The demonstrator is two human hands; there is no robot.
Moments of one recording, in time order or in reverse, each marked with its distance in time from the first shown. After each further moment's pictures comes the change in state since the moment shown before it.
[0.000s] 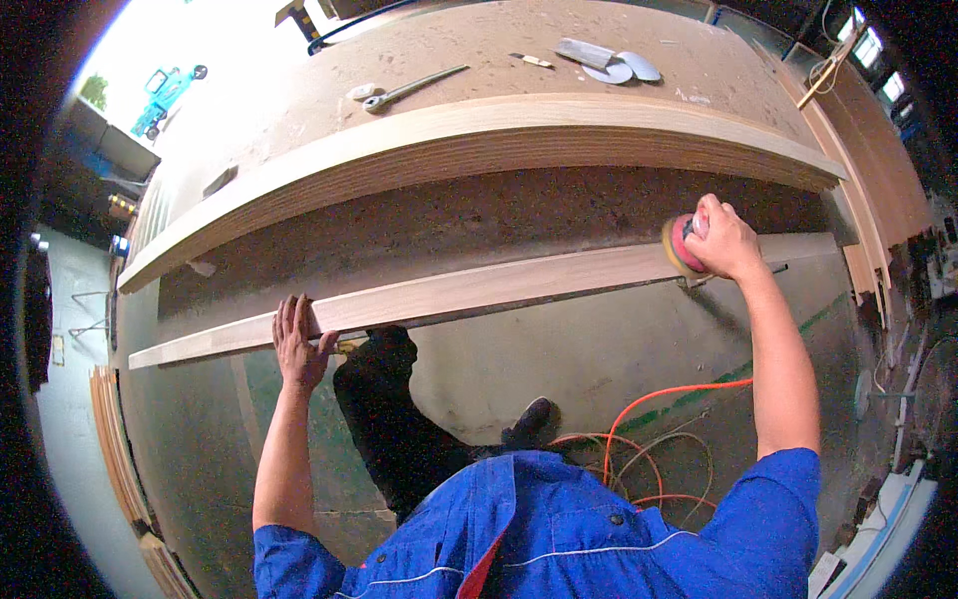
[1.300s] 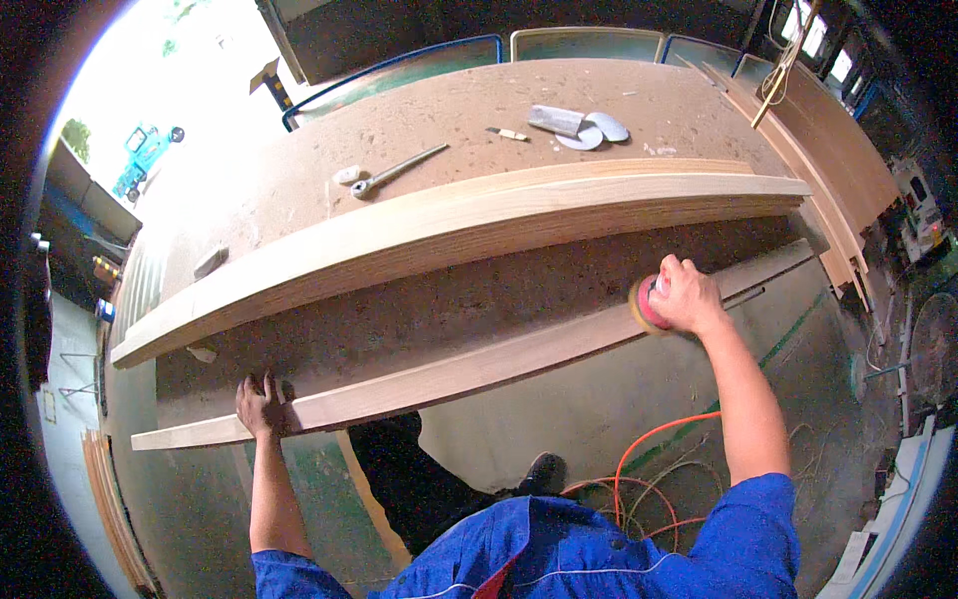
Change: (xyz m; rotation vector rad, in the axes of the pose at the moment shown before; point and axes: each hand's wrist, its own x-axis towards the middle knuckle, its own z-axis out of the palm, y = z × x) left_hand 0.079 -0.132 0.000 0.047 0.068 -0.544; right_hand -0.002 -0.062 -0.002 -0.059 0.005 0.068
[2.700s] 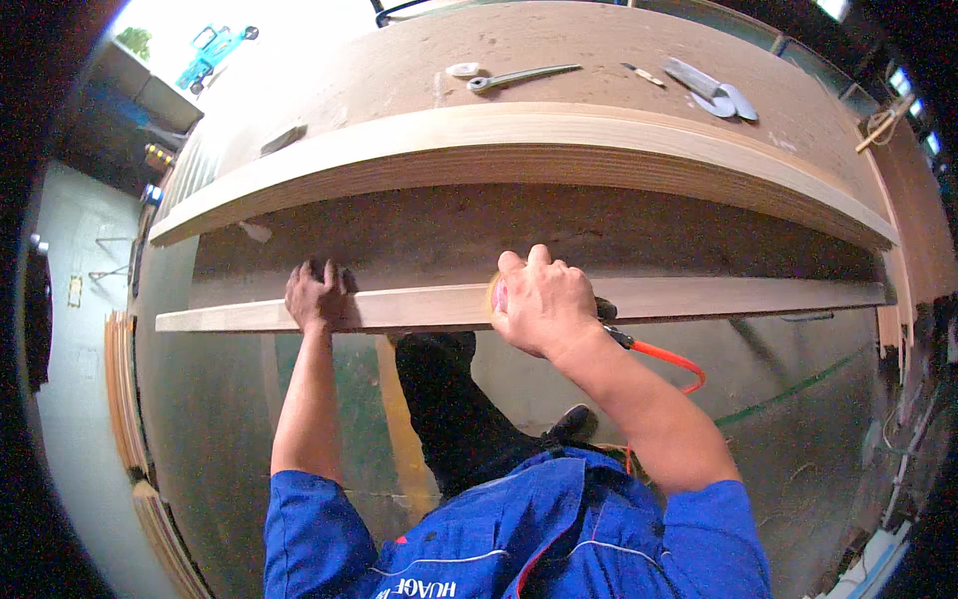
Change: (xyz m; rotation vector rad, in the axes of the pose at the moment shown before) left_hand -0.004 0.003 0.003 0.004 0.047 -0.049; right_hand -0.089 -0.378 0.012 0.095 -0.186 -0.531
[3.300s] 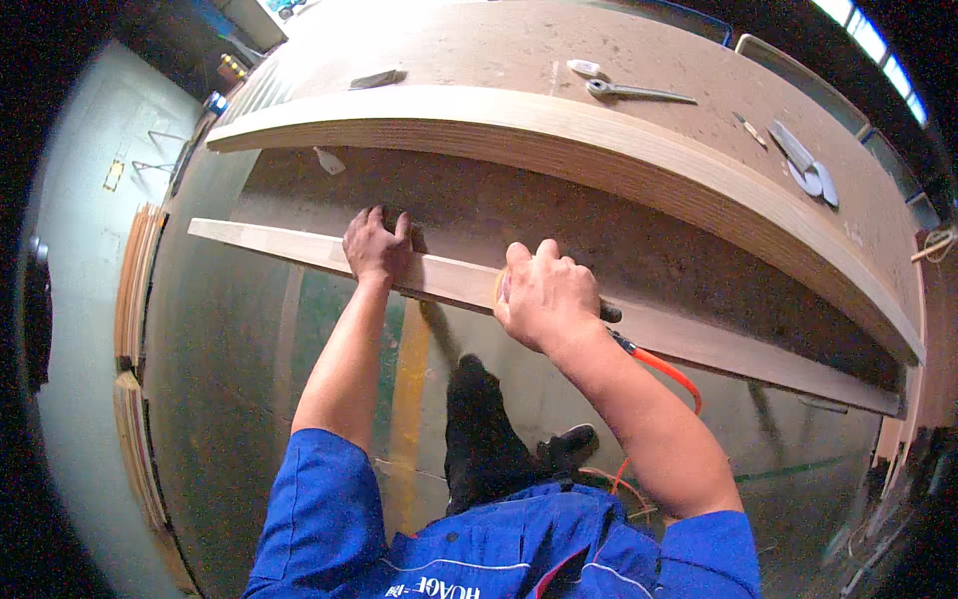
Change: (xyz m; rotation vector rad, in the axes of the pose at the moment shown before) left_hand -0.003 0.003 -0.001 -0.035 0.059 -0.045; right_hand 0.037 -0.080 0.012 -0.009 0.006 -0.205
